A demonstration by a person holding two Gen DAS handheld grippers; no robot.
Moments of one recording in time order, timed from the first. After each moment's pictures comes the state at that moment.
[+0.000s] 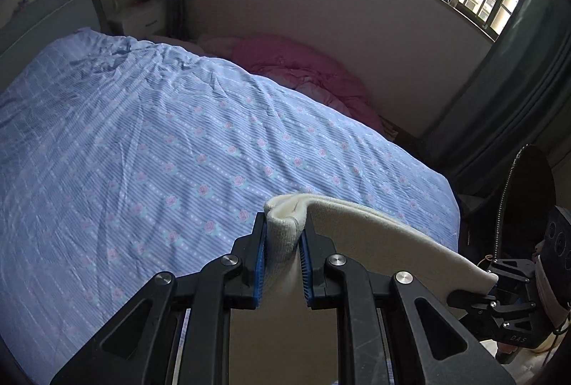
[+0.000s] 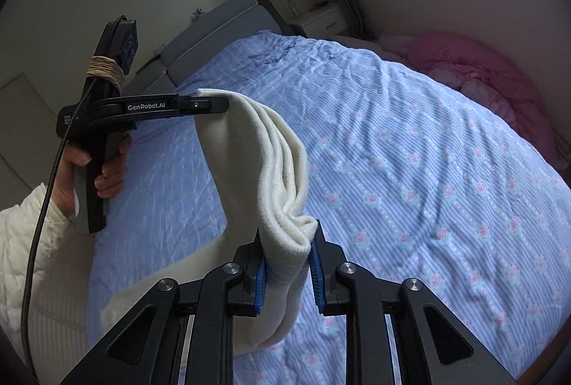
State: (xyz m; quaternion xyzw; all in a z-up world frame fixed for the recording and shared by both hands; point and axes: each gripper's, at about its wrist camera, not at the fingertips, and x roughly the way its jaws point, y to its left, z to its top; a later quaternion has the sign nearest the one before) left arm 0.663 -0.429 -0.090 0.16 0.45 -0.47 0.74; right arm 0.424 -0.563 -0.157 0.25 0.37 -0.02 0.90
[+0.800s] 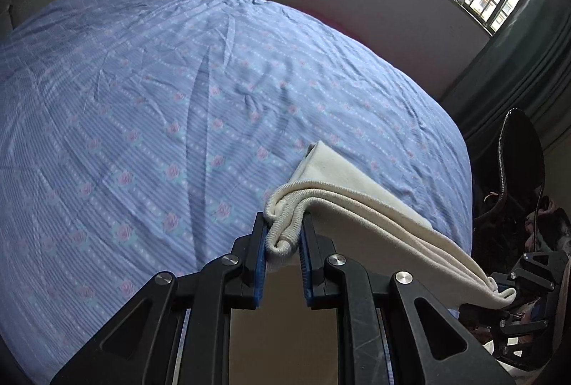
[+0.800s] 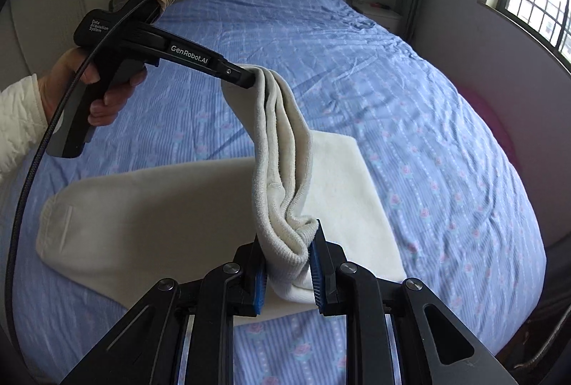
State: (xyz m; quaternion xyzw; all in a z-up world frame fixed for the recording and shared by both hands) left arm 0.677 -0.116 -0.210 0.13 0.50 -0.46 0.72; right arm 0.442 -0.196 -0.195 -0.01 0.46 -0.04 0.89
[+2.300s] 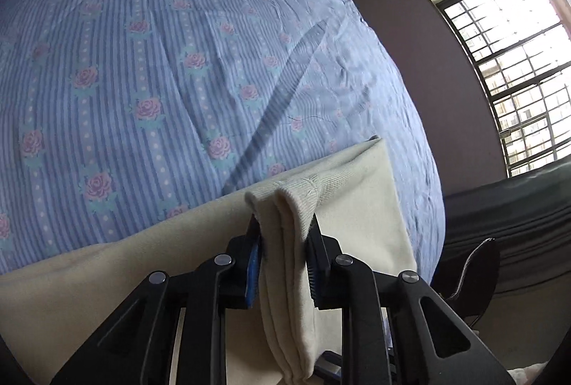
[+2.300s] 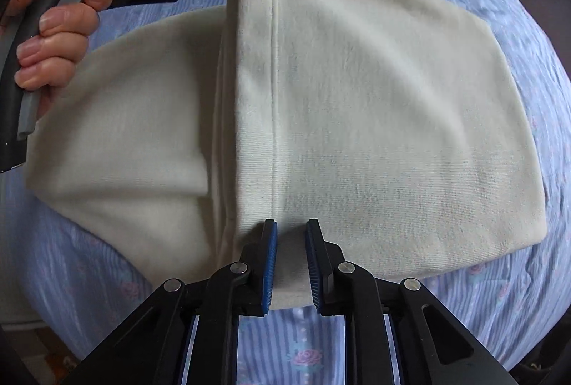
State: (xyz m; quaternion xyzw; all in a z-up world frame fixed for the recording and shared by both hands) left arm 0.661 0.004 -0.306 -0.14 0.59 -0.33 0.72; right arm 0.456 -0.117 -0.338 0.01 0.62 0.07 0.78
